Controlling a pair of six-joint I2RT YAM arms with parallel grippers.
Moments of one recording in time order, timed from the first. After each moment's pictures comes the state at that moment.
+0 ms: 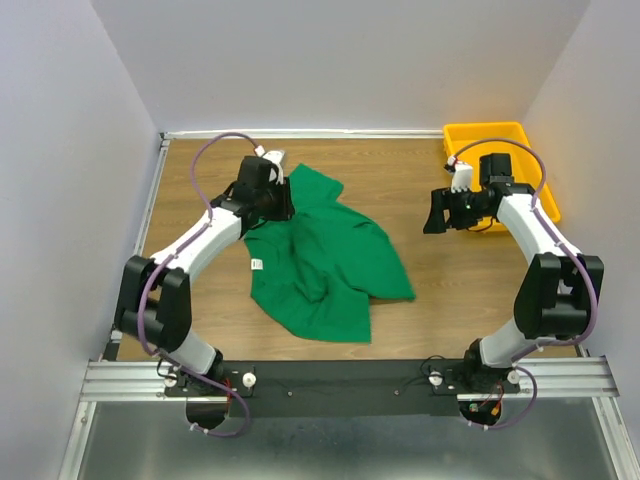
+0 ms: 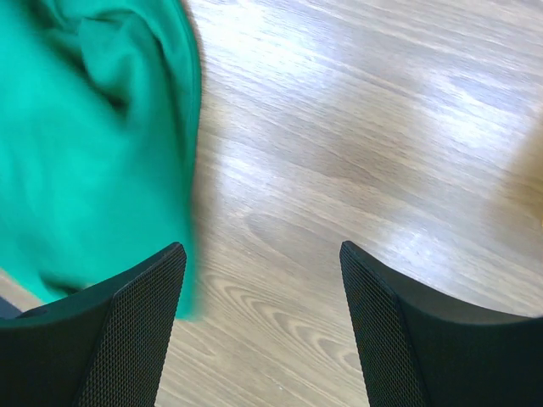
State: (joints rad) left arm -0.42 1.53 1.12 -0.26 0.14 -0.29; right arm -0.05 1.58 1.19 -0.69 -0.50 -0.23
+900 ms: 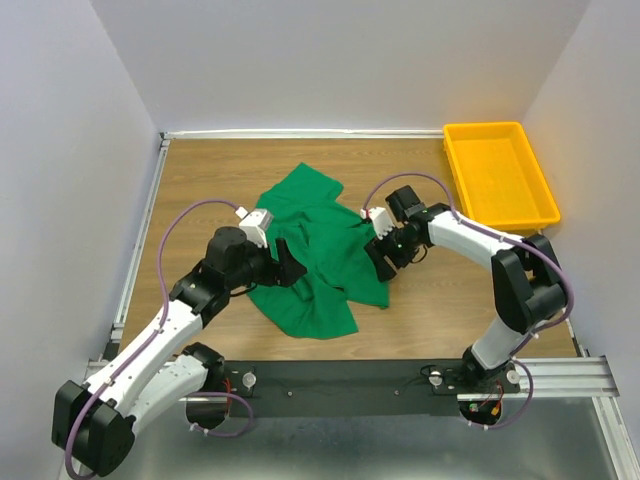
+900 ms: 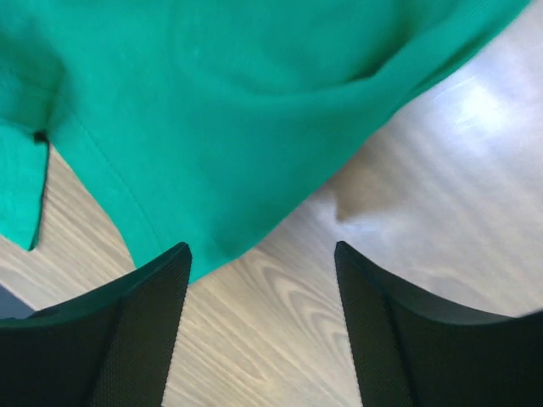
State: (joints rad) left arm -0.50 0.85 0.60 -0.27 0.28 -0.48; right arm 0.48 1.68 1.08 -0.66 -0.29 -0.29
